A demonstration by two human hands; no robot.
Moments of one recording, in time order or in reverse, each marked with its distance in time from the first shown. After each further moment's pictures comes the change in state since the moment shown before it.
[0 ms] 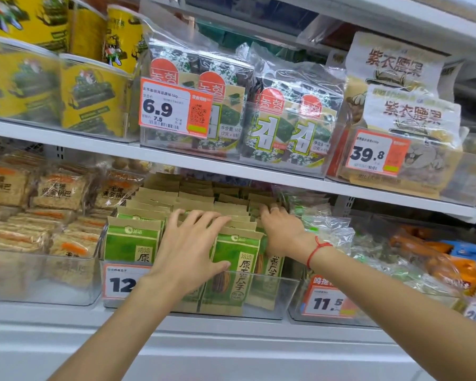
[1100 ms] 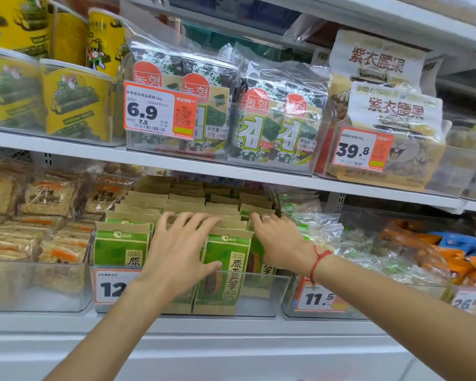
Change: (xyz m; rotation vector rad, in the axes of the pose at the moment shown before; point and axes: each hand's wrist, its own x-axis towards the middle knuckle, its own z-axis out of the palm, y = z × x) left_hand -0.002 -0.002 0.007 -0.020 0.030 -0.009; right_hand -0.019 0.005 0.010 -0.086 0.104 -0.108
